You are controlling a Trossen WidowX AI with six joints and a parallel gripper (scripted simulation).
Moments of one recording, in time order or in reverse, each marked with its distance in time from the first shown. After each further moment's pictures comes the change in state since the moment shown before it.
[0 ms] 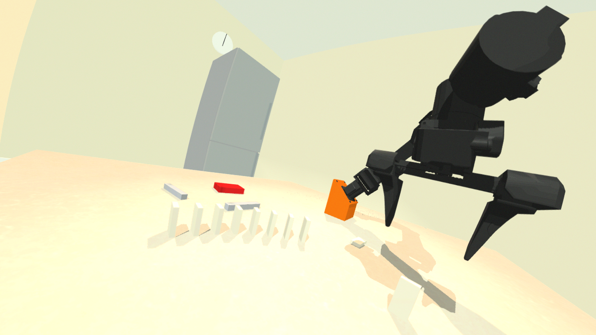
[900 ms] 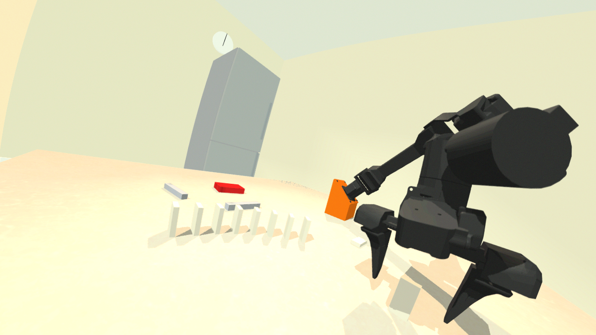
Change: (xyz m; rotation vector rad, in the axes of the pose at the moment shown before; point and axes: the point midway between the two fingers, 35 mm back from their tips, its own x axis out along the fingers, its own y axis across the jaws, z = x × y) arm 0.078 0.006 -0.007 -0.001 0.036 0.027
